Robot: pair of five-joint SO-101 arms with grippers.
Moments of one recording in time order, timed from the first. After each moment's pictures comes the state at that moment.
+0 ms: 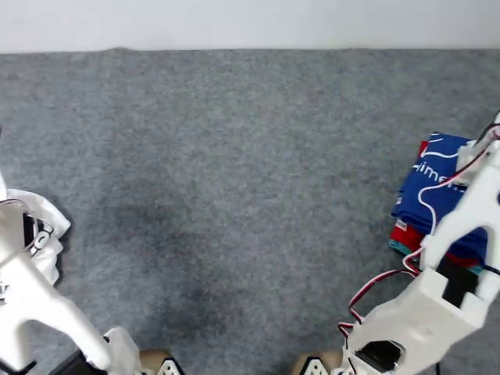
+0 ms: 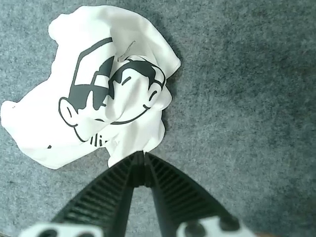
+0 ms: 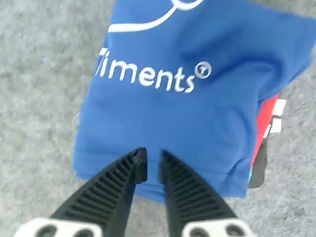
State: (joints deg) left arm -45.5 -25.5 12.5 98.2 -23.2; right arm 31.1 16.3 -33.5 99.5 19.0
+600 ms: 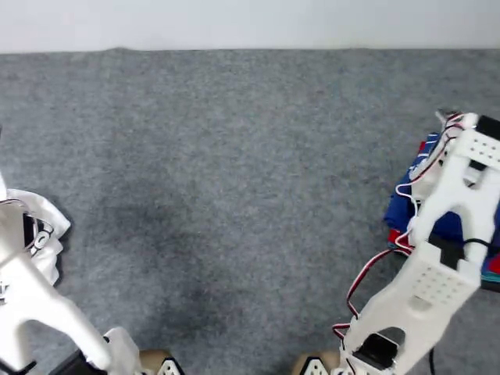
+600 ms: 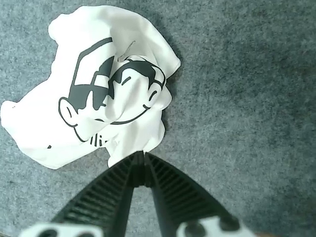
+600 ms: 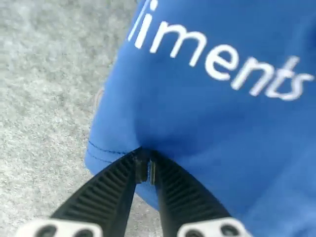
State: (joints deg) left arm -45.5 -25.5 12.5 98.2 -23.2; right arm 25.8 27.3 -28.0 100.5 19.4
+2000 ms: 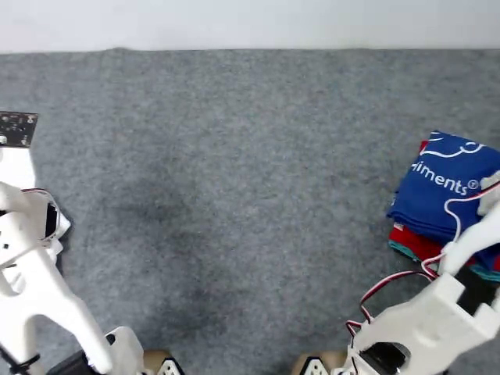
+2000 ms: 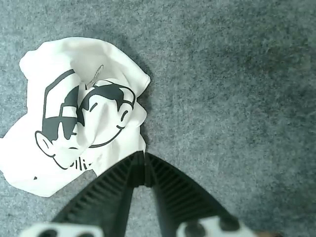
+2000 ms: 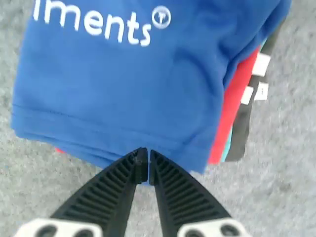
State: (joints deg) left arm -36.9 -25.5 12.5 98.2 -23.2; right arm 42.2 18.5 -28.9 100.0 28.3
